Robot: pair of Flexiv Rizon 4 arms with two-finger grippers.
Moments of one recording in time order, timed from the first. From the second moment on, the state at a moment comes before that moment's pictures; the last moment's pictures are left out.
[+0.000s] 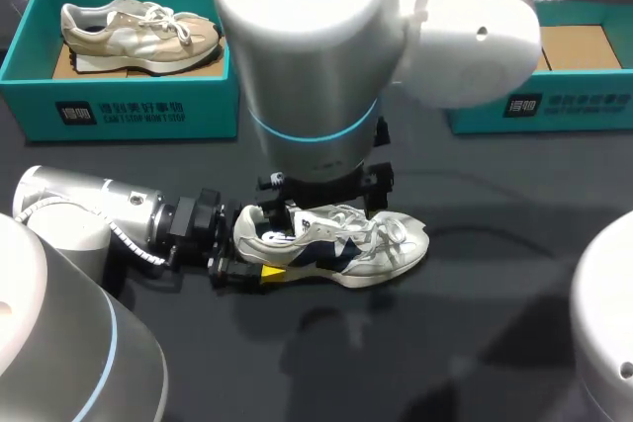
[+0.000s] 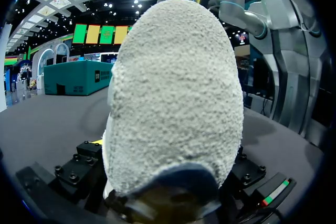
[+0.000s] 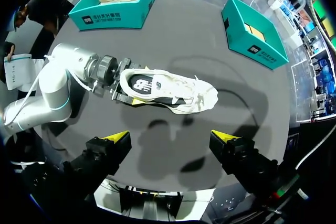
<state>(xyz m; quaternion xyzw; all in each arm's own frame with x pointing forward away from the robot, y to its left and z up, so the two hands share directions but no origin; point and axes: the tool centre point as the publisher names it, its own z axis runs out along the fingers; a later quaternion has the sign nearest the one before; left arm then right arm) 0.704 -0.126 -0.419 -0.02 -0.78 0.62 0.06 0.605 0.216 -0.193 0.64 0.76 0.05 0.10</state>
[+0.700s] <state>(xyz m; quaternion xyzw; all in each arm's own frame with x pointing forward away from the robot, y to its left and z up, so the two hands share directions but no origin) 0.704 -0.126 -0.419 -0.02 -0.78 0.62 0.06 0.625 0.235 -0.212 0.64 0.76 0.04 0.09</state>
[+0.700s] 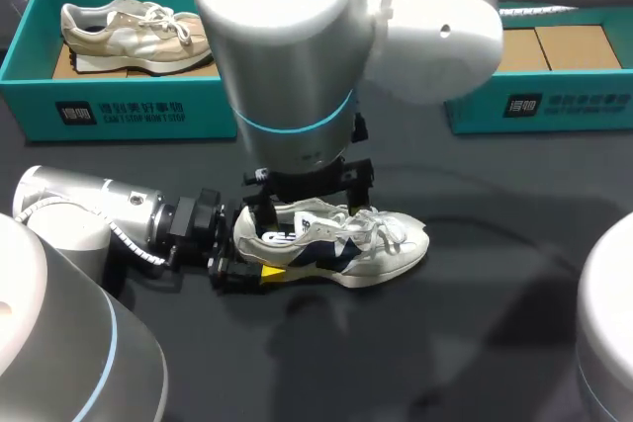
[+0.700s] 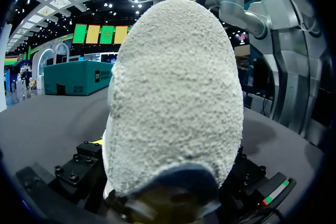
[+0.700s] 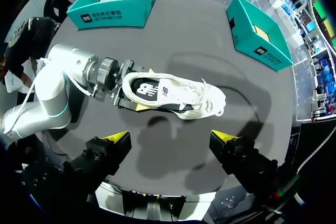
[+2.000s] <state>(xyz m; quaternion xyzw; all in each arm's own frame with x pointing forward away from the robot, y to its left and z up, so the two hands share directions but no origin) 0.704 -0.126 -0.419 -0.02 -0.78 0.62 0.06 0.693 0.244 -0.298 0.64 0.74 -0.06 0.17</state>
